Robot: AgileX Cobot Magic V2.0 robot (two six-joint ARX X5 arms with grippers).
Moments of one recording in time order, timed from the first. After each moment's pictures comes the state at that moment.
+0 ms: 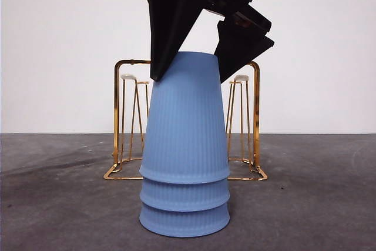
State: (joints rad) left arm -0.35 0.70 1.24 -1.15 0.52 0.03; right arm 0.90 1.49 1.20 -0.74 -0.11 0.16
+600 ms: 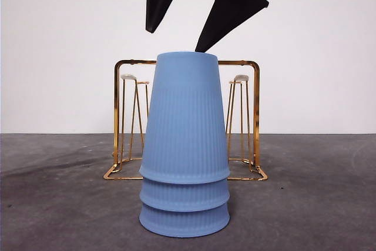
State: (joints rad) left arm -0.36 0.70 1.24 -1.15 0.52 0.03; right arm 0.90 1.49 1.36 -0.87 -0.10 0.17
